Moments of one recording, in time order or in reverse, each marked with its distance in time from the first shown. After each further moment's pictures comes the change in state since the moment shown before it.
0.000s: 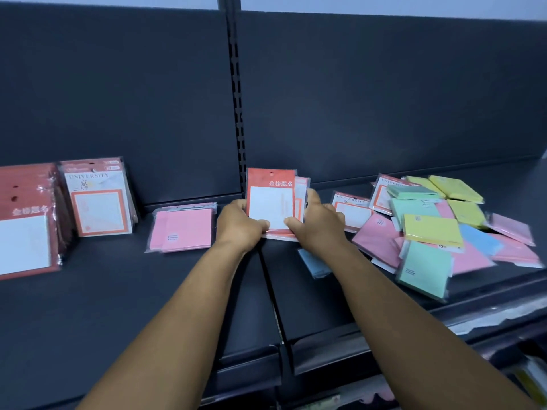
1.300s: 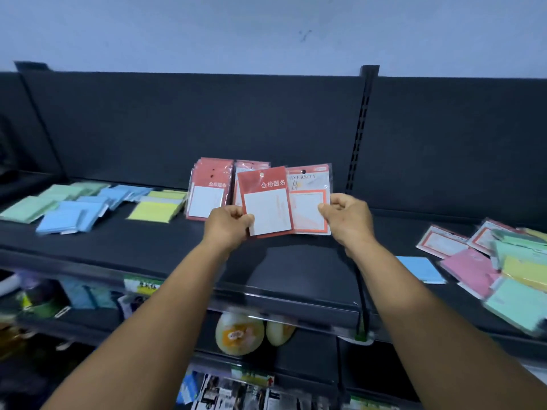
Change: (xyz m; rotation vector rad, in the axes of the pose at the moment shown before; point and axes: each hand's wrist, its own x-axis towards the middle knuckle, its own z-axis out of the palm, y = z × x) left_hand -0.123 -0.041 -0.182 -0.142 0.407 -0.100; right_hand -0.079 -0.112 -0.012 0.825 -0.086 -0.145
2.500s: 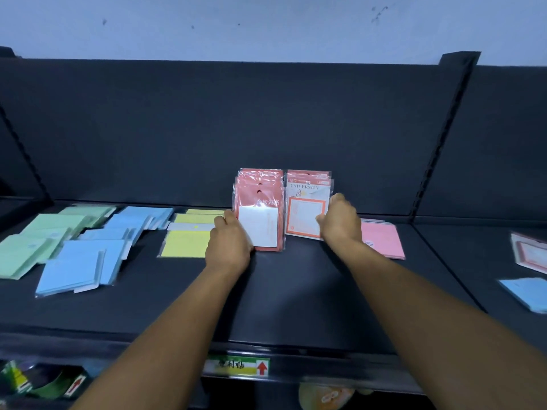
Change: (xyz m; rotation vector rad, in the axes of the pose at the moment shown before) left_hand 0.147 -0.073 -0.091 0.798 -0.008 0.196; right_hand 0.065 -0.025 0.193 -0.658 0.097 0.053
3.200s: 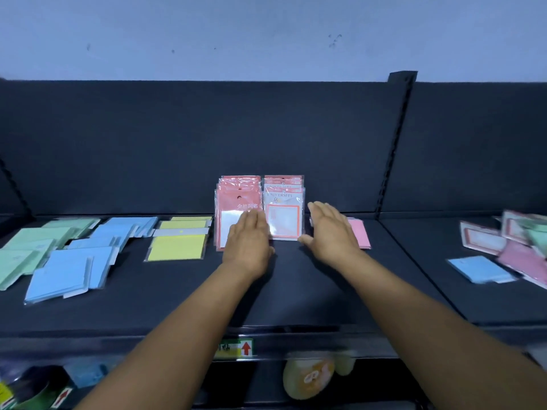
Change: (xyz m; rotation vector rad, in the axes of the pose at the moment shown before) left_hand -0.045 0.048 -0.012 0.157 -0.080 0.410; right_hand -0.053 0.030 -0.040 -0.259 -0.083 -0.319
